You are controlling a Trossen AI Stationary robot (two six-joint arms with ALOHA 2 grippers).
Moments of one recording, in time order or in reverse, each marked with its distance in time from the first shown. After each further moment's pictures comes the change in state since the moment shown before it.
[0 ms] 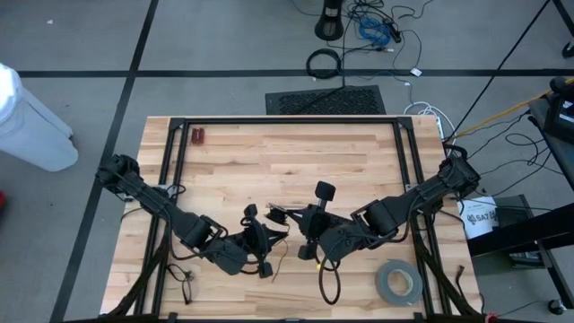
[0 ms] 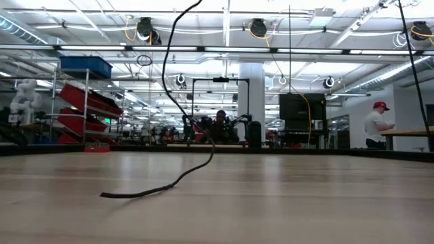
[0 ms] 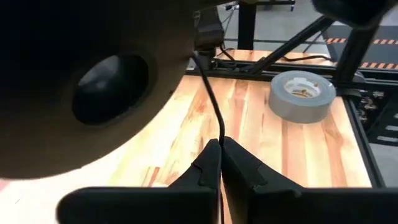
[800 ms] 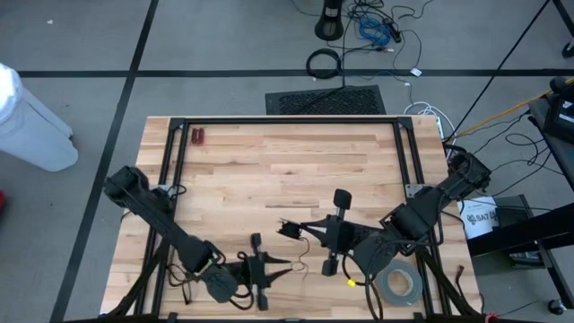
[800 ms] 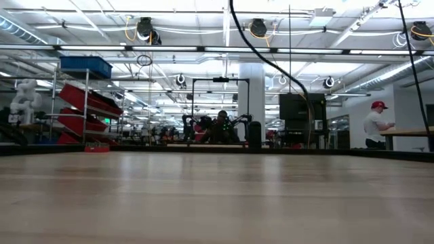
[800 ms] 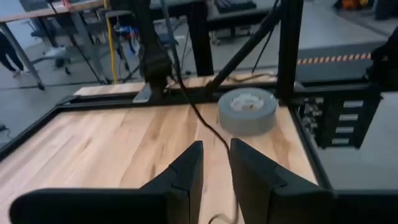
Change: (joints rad) left arm -0.127 0.139 -0.041 0.389 -0.043 0.235; right arm 0.128 -0.097 0.000 0.017 0.017 -0.011
